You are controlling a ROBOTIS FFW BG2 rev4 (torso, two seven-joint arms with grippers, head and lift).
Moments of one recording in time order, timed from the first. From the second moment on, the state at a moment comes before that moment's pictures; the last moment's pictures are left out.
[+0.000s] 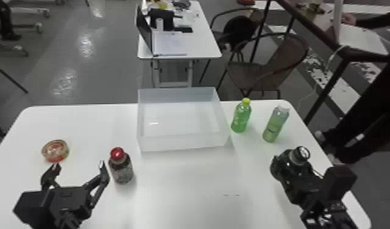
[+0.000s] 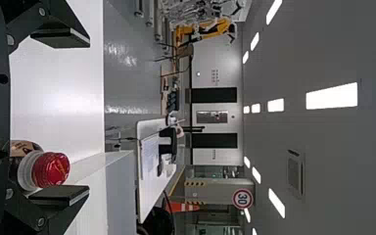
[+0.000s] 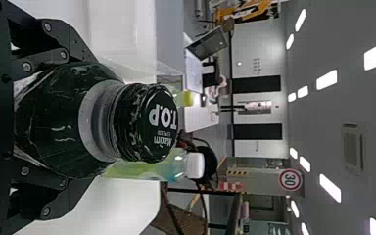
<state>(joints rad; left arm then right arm) 0.44 0.00 0.00 -1.79 -0.03 -0.25 0.06 0.29 -0.03 -0.21 -1.66 -0.09 -0.08 0.29</state>
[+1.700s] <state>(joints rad) 0.34 0.00 -0.05 -1.72 0.01 -0.28 0.04 -0.62 -0.03 0.13 -0.49 -0.36 -0.45 0.39</state>
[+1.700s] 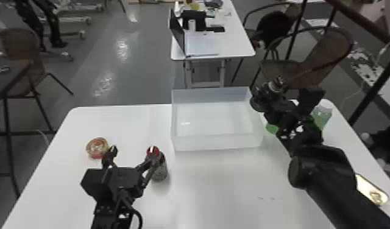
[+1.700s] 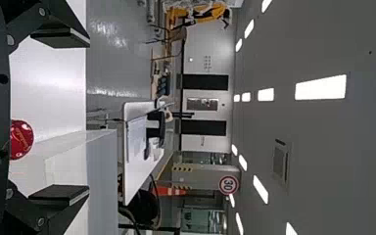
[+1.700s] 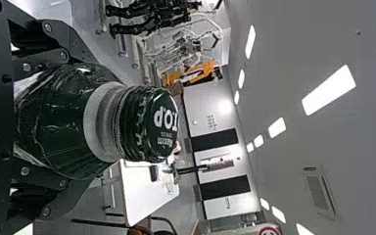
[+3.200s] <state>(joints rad) 0.39 0.00 0.00 -1.73 0.00 -0.32 0.03 0.27 -0.19 0.10 -1.73 -0.33 -0.09 0.20</state>
